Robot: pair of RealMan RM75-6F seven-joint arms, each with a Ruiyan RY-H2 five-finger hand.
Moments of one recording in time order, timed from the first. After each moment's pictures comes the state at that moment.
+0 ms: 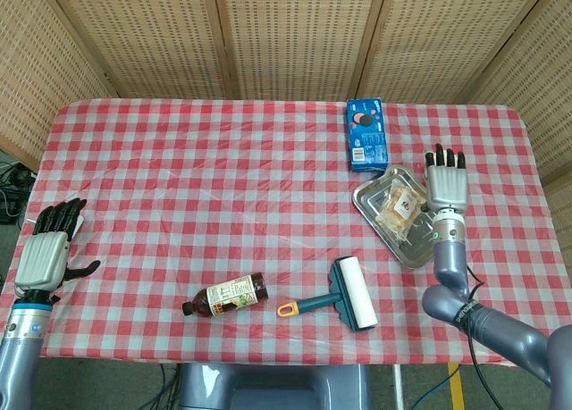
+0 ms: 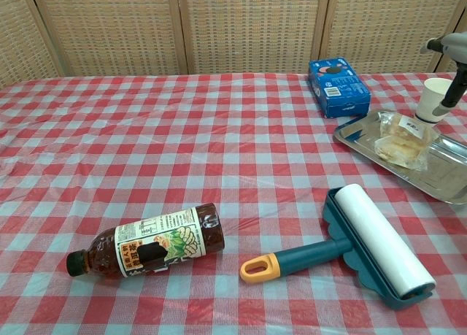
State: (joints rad) left arm -0.27 -1.22 -0.13 -1.68 1.24 1.32 0.18; right arm 0.79 -1.52 0.30 -1.19 -0.59 1.06 -0.68
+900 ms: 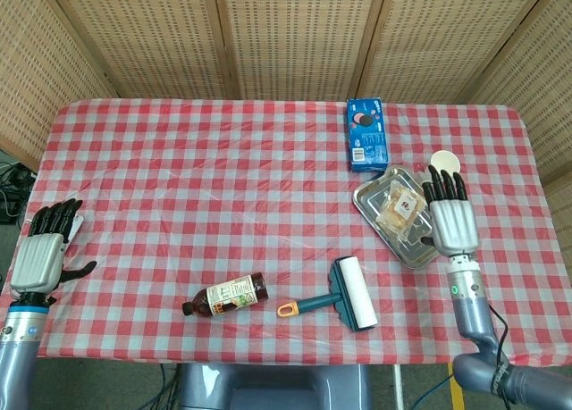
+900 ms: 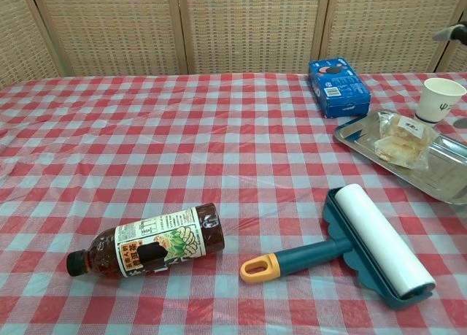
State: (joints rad) left arm -0.25 -1.23 -0.12 -1.64 1.28 1.35 0.17; right arm 0.52 -1.41 0.10 -1.45 -1.18 1.40 -0.33
